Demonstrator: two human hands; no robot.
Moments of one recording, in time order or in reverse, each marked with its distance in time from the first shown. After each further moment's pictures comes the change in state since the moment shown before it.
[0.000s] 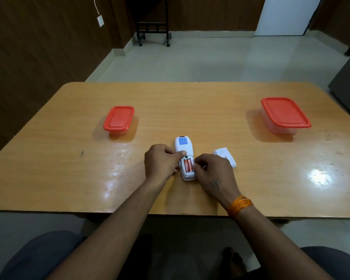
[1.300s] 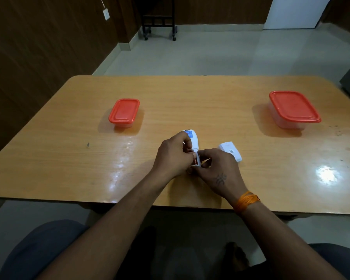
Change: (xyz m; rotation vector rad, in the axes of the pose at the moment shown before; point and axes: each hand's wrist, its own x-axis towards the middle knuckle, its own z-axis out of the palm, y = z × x) left_hand -0.016 0.012 -0.008 0.299 -0.179 0.354; right_hand -0.005 -0.004 -0.005 0.017 -0.106 -0.001
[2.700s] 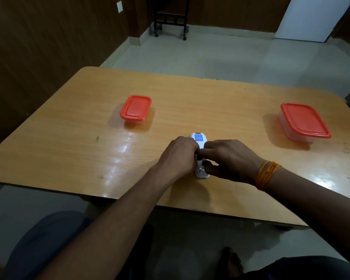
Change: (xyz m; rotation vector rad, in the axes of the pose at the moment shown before) left_hand 0.009 0.001 -0.022 0.360 -0.177 0.163; right_hand 0.051 -0.016 -0.044 -0.541 -0.344 -0.850
